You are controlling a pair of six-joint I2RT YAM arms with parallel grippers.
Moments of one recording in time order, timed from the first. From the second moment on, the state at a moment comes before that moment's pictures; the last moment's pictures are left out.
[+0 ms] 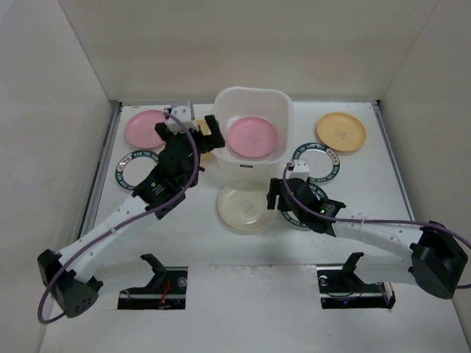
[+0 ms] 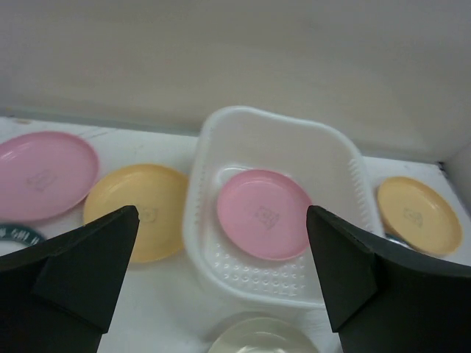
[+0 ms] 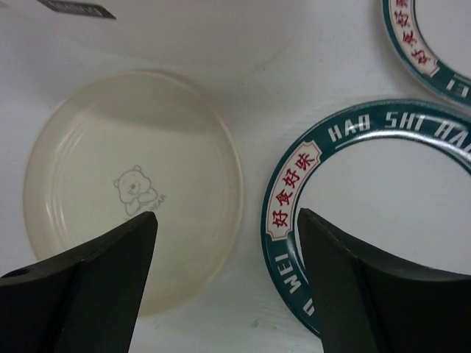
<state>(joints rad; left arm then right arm) -0.77 1.16 1.16 -0.04 -0.68 -0.23 0.86 1.18 0.65 -0.10 0.48 0.59</state>
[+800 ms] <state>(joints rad) -0.53 0.78 0.42 -0.17 -0.75 -0.54 0.94 1.46 0.65 -0.11 0.35 0.87</state>
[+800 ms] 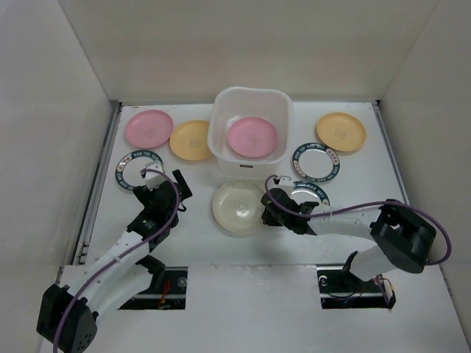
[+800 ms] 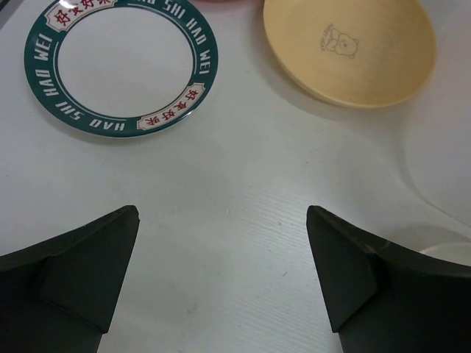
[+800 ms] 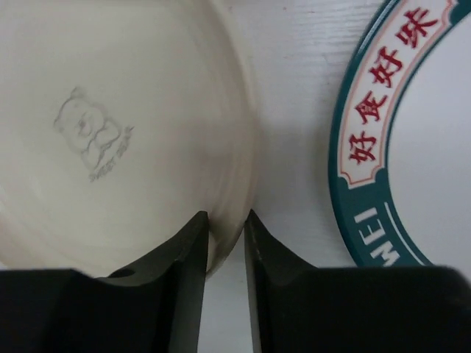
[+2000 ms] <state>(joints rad) -0.31 0.63 0.31 -0.18 -0.64 -0.66 0.47 1.47 1.48 -0.34 0.38 0.45</state>
